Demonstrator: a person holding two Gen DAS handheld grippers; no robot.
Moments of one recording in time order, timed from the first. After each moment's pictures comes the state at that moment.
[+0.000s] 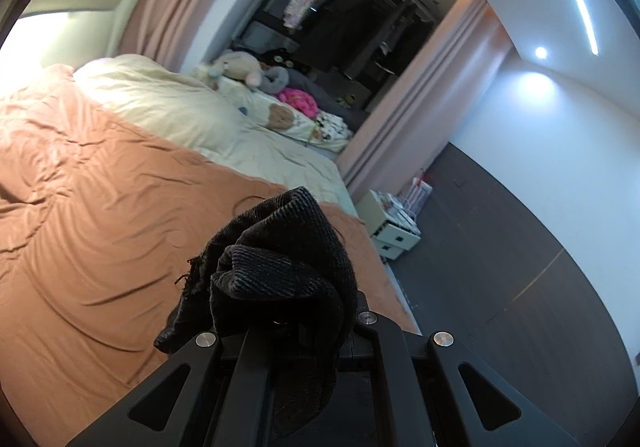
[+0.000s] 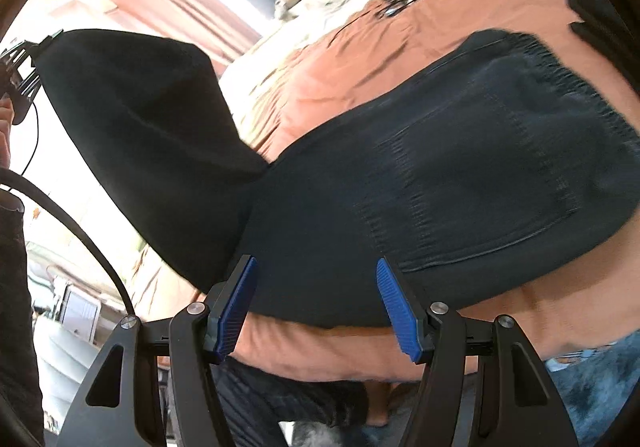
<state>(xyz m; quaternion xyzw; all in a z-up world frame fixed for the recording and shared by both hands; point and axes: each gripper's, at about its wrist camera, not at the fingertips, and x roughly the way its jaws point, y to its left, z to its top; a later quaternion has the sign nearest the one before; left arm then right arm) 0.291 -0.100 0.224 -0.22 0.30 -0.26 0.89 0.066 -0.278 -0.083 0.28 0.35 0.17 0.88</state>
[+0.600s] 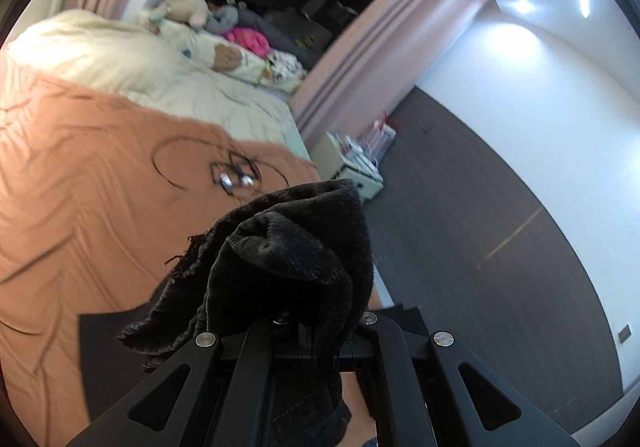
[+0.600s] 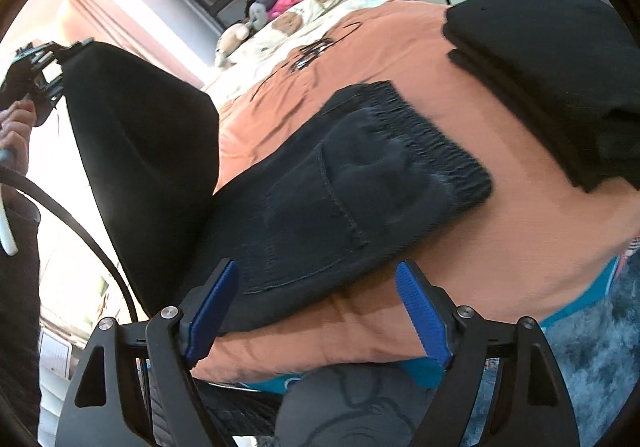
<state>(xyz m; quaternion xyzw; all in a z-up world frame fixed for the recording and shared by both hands) 0.323 -0.267 0.165 -0.20 0.37 -0.35 0.83 -0.024 -0.375 -0.072 0.30 0.32 0.06 0.90</state>
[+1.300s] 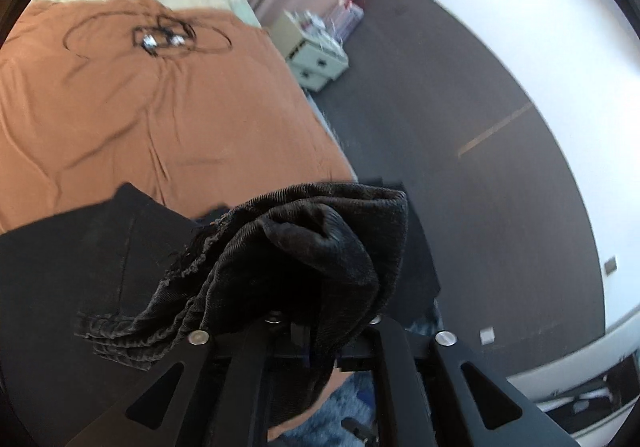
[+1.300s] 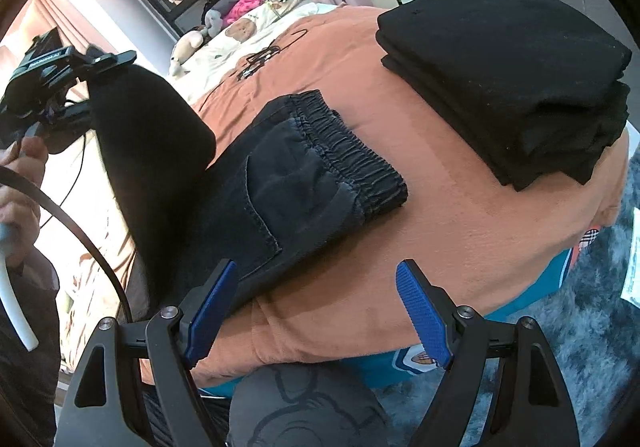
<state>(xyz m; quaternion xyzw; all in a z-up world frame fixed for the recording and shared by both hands) 0.293 -0.410 0.033 -0.13 0.51 -0.45 0.72 -0.053 -0.382 -0.056 0.29 0.34 -0.02 0.90</state>
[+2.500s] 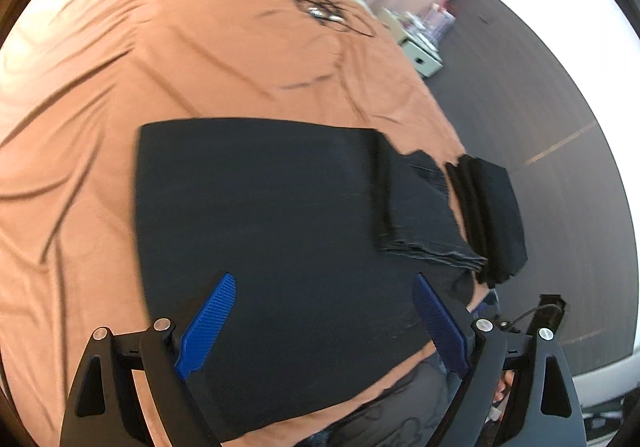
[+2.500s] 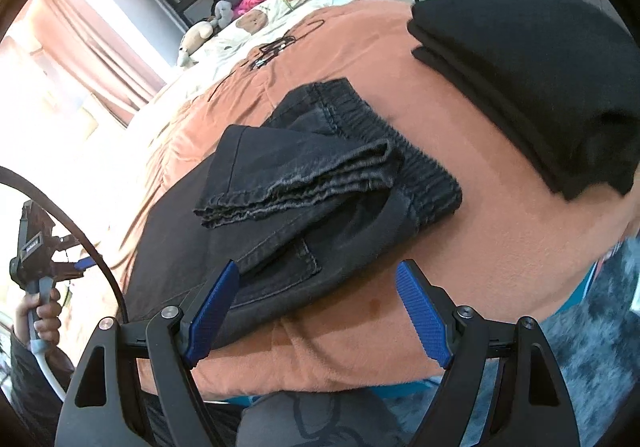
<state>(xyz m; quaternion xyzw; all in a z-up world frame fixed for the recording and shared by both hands) 0.298 -0.169 -0.066 -0.12 0.55 -0.32 0.76 -0.005 -0.368 -0.066 0.27 0.34 -0.01 0.90</state>
